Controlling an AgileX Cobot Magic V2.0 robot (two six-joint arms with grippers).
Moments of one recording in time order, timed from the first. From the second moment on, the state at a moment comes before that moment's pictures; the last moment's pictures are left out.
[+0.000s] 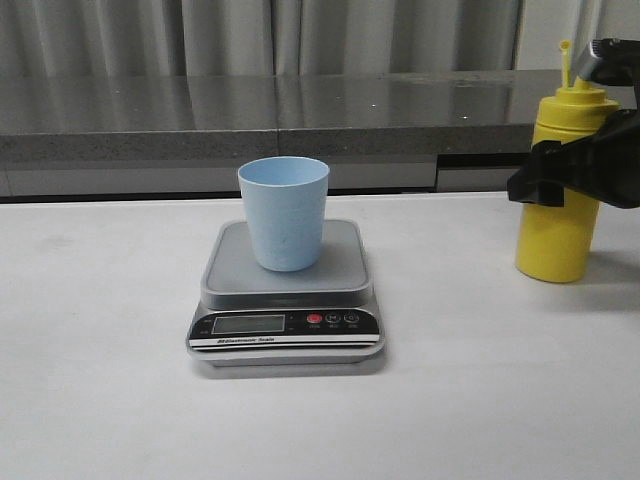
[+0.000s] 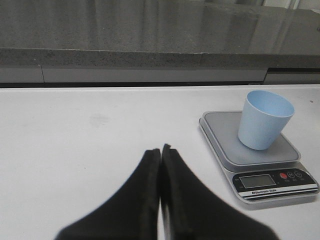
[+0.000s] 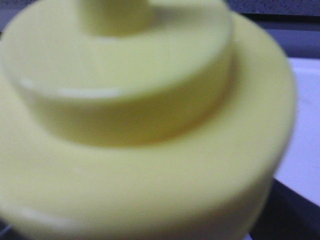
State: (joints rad) left arm -0.16 0.18 -0.31 -0.09 0.44 -0.05; right arm 0.00 1.81 -0.80 -0.53 -0.54 0.47
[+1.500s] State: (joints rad) left arm -0.16 0.18 -0.31 -0.09 0.44 -0.05; right arm 0.00 0.83 -0.38 -0.48 -0.08 0.65
